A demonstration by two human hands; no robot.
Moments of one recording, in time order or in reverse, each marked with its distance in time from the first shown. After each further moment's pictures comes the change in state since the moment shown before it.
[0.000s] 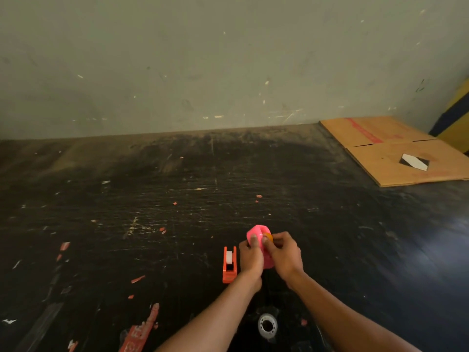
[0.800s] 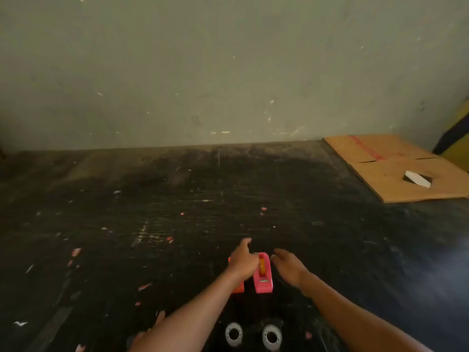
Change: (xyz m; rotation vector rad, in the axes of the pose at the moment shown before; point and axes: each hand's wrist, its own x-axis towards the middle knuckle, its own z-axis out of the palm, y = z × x) left_hand -0.002 0.030 -0.042 0.649 -0.117 0.243; right_hand 0.011 0.000 -0.010 -0.296 -0.336 0.093
